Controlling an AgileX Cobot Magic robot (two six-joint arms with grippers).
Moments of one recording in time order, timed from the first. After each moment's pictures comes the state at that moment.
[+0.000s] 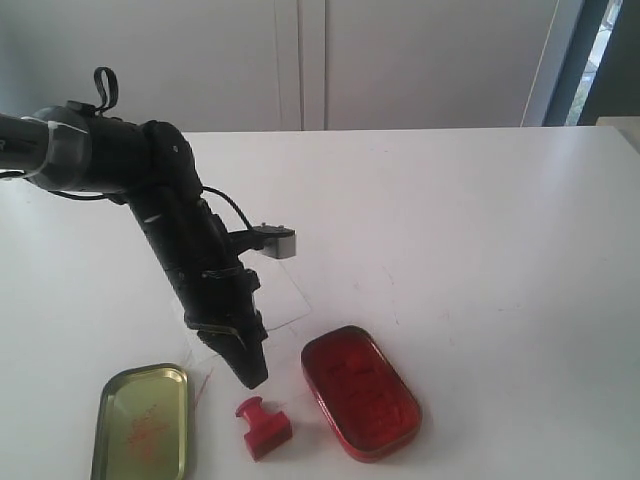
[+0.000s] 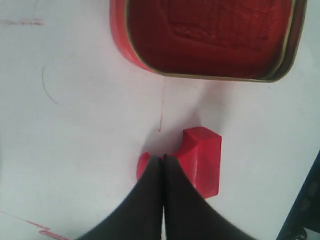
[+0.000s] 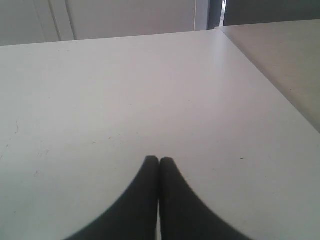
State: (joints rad) left arm -0.52 2.03 -1.36 -0.59 1.19 0.79; right arm -0.09 0.00 -0.01 0.01 0.36 0.07
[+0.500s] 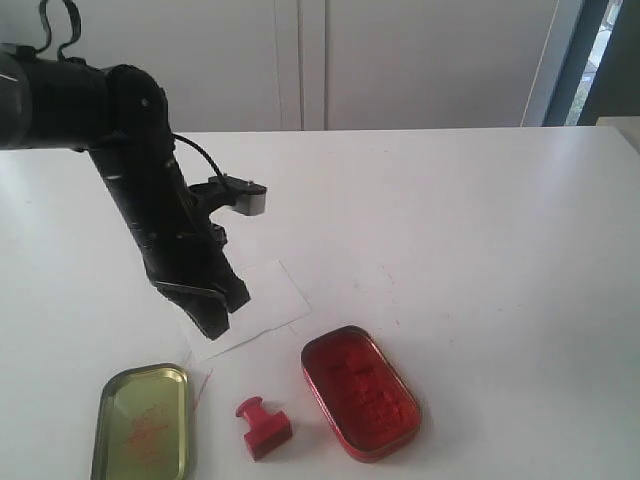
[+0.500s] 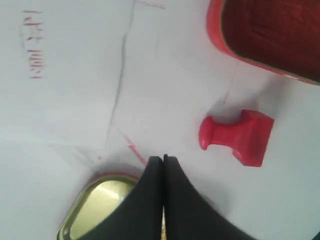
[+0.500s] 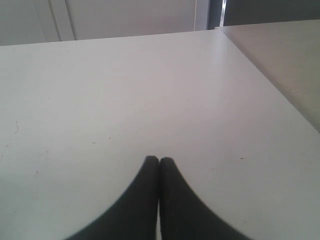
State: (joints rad) left arm -0.52 1.87 -1.36 -0.33 1.14 0.46; right arm -0.09 0.00 -0.01 0.01 0.36 0.07
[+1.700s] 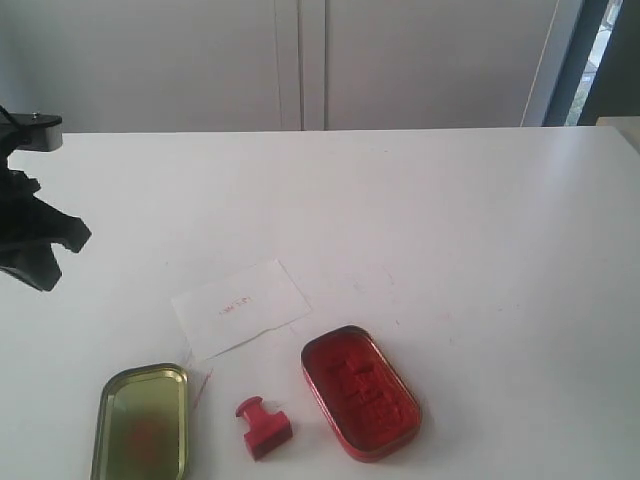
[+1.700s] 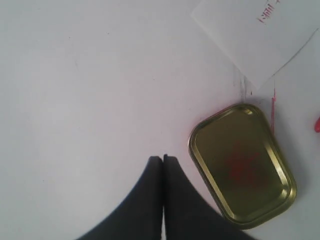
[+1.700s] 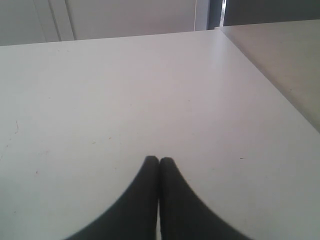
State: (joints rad) left arm -0.20 1.48 -1.10 -0.17 1.04 0.21; right arm -0.09 0.00 -0.01 0.01 0.36 0.07
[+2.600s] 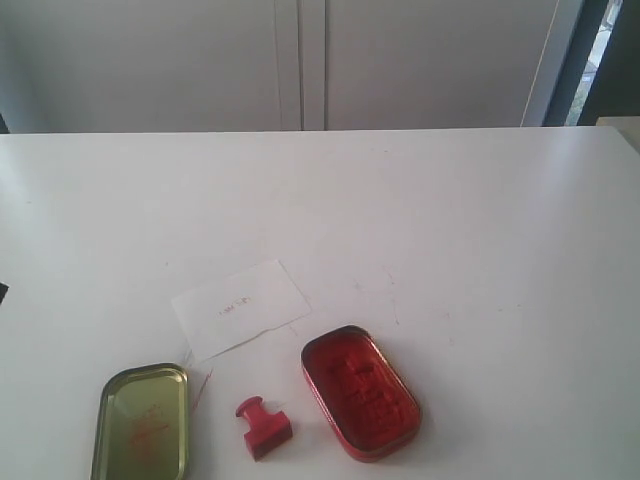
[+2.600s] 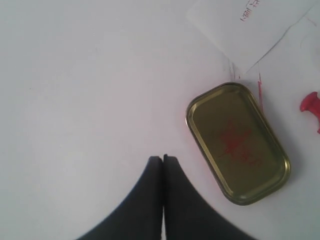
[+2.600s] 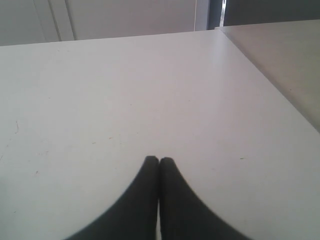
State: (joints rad) left arm -0.20 1.01 -0.77 -0.16 0.91 0.19; right arm -0.09 0.00 -0.01 0.01 0.36 0.07
